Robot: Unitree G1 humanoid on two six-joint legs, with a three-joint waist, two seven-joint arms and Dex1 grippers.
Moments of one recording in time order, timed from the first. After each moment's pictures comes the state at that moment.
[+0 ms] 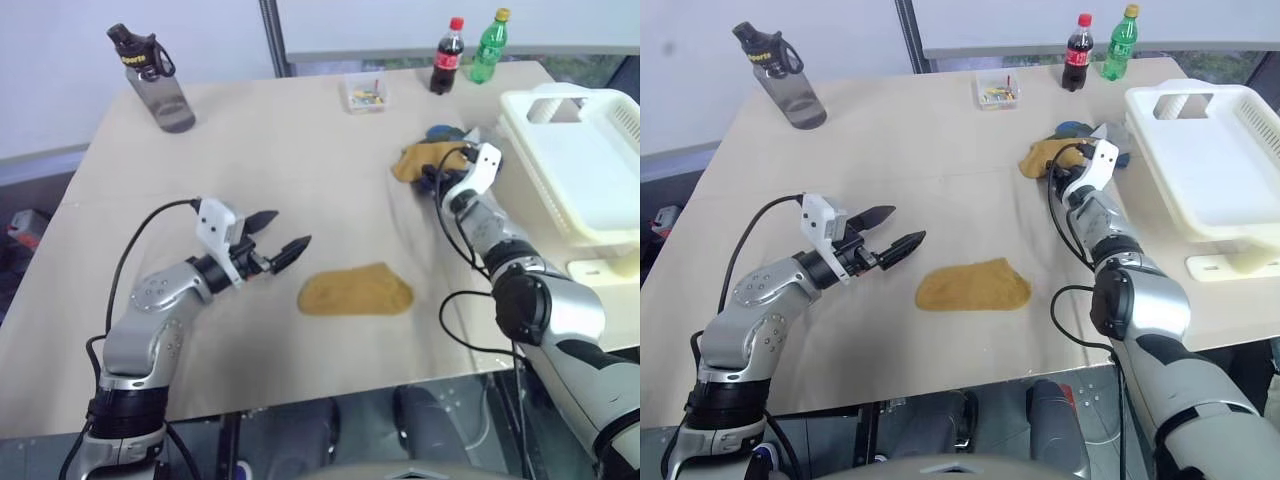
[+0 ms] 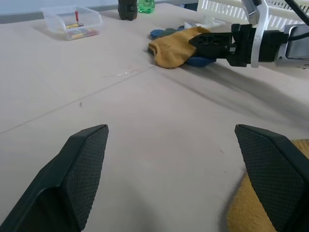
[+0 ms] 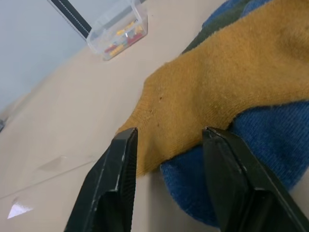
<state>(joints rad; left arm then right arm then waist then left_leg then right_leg) -0.20 0.55 0.15 -0.25 -0.49 0.44 -0.70 -1.15 -0.20 -0.46 1.34 0.30 0.04 0.38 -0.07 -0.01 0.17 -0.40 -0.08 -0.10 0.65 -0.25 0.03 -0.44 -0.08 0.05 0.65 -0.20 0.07</state>
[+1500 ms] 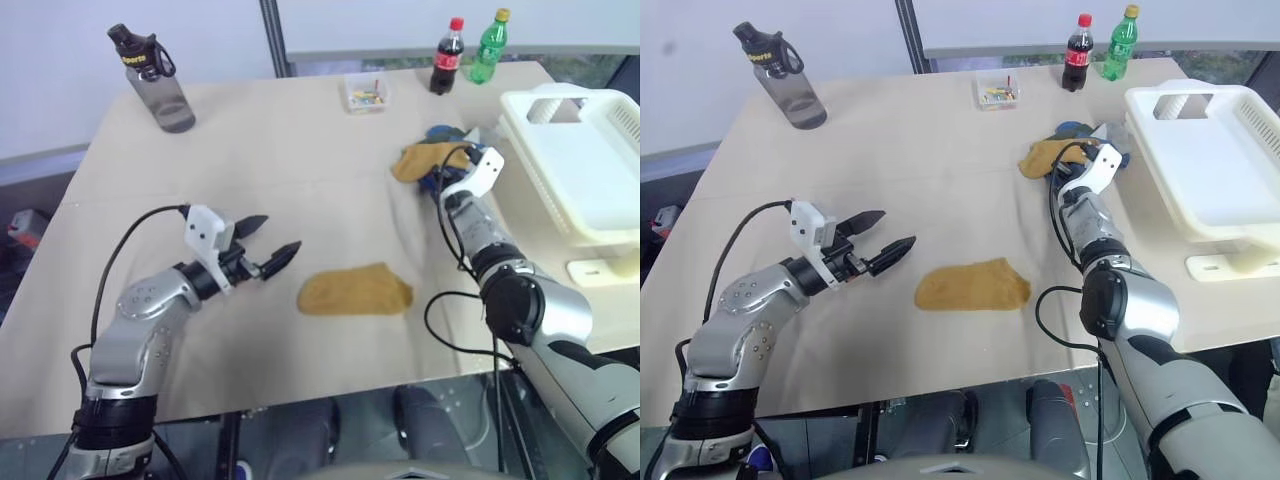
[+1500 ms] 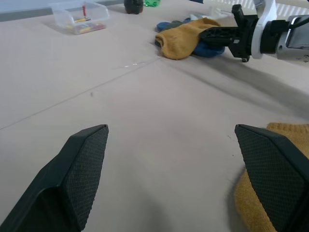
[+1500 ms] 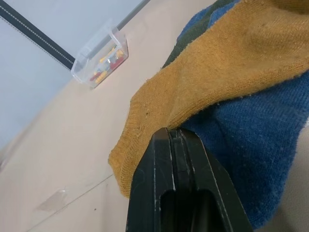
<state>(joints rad) -0.15 0.58 0.19 -0.27 -0.49 0.42 -0.71 -1.15 -0.14 -0.56 1.35 0.36 -0.06 0.28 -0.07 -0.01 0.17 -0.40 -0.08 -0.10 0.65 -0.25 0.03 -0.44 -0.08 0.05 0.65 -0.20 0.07</state>
